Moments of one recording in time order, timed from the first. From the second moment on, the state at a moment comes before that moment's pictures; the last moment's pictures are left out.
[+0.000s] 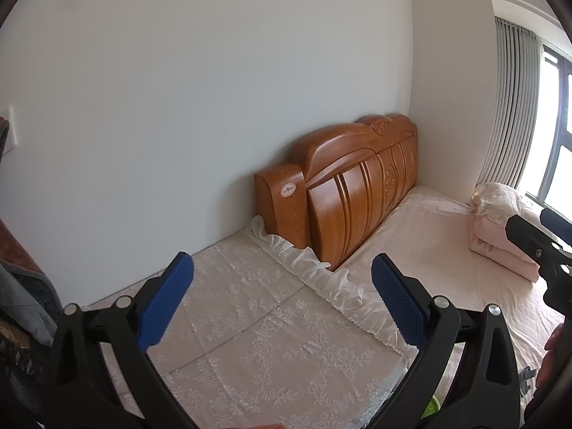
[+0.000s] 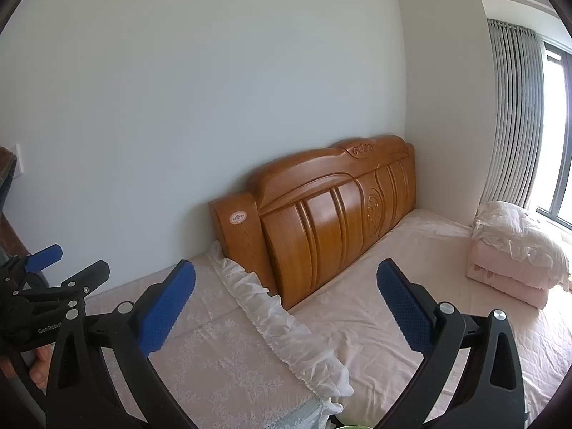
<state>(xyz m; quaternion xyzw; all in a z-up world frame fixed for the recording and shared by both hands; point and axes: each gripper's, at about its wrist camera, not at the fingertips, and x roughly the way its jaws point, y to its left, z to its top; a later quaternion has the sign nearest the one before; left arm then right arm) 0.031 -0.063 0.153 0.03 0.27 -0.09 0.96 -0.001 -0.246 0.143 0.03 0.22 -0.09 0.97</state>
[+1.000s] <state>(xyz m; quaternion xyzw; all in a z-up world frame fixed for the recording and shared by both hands) 0.032 -0.063 0.148 0.03 0.27 -0.11 0.96 -0.007 -0.244 0.141 0.03 0.22 -0.09 0.97</state>
